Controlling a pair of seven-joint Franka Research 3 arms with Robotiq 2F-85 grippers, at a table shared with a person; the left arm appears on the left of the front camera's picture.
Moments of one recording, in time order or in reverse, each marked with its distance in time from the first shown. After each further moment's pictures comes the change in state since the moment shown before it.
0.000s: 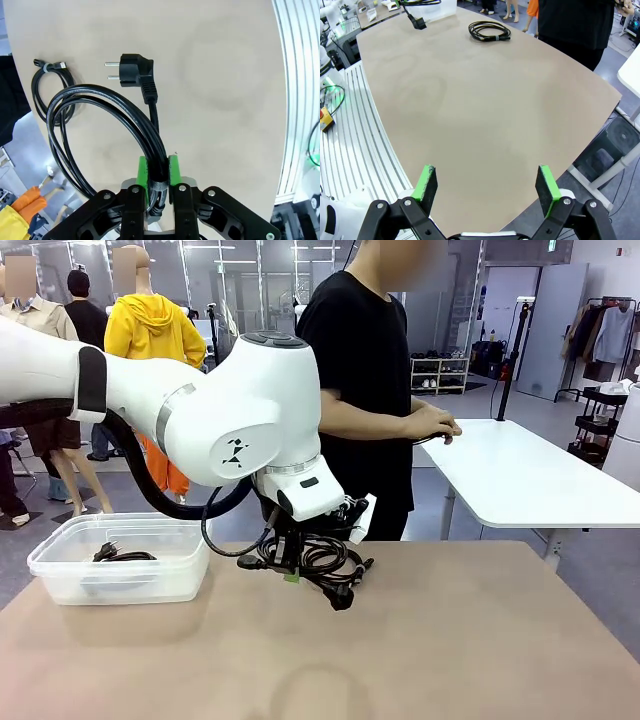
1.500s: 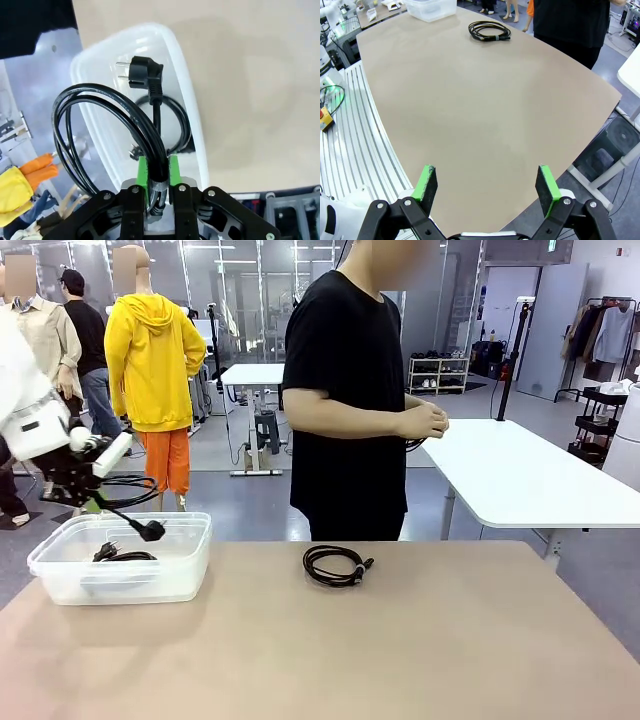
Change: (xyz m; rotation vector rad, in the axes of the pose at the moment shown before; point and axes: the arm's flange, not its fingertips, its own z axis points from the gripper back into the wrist) left arm -0.387 0.012 0.023 0.161 -0.020 0.020; right arm 0.000 0.000 0.000 0.000 0.001 0.000
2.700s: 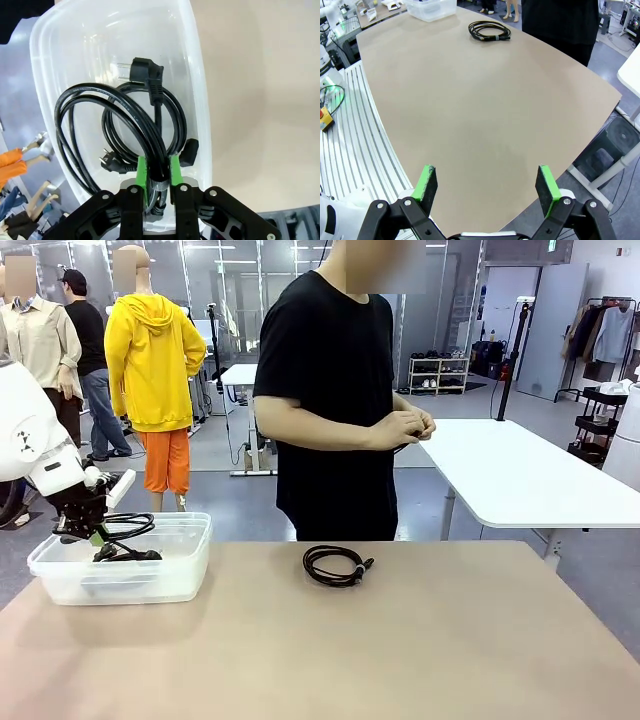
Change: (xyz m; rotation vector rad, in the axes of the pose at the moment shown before) left arm -0.036 0.007 -0.093 -0.096 -0.009 0.121; right arm 0.000 0.000 0.000 0.000 0.001 0.000
